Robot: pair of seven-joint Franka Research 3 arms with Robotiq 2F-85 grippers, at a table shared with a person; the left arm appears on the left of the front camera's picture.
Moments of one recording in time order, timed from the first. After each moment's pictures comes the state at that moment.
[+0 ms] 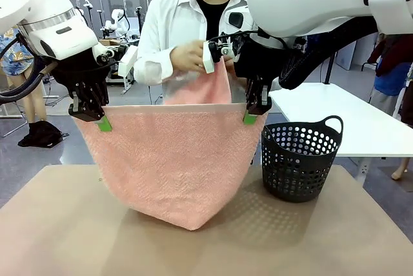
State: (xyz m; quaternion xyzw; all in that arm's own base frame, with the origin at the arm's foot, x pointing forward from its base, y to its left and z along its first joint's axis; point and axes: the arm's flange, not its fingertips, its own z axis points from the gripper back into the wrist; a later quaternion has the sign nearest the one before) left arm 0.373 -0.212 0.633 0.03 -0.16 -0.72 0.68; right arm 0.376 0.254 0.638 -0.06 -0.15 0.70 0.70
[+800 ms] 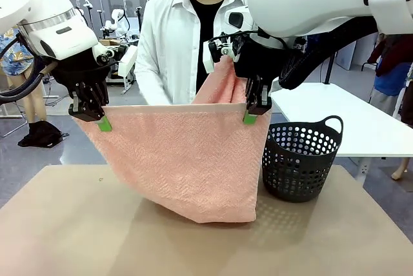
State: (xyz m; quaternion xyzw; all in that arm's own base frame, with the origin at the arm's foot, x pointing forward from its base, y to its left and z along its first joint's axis) left arm 0.373 -0.212 0.633 0.03 -0.16 -0.72 0.68; right arm 0.376 0.254 0.638 -0.06 -0.15 0.70 0.70
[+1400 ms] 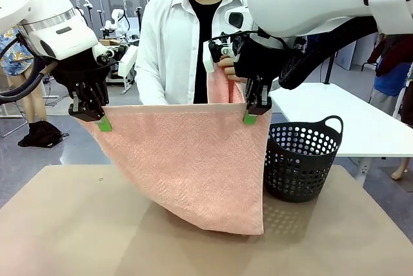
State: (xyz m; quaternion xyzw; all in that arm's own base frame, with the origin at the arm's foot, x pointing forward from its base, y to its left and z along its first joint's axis) left arm 0.373 -0.212 0.633 0.03 -0.16 -0.72 0.68; right arm 0.376 0.254 0.638 -0.06 -0.15 0.70 0.70
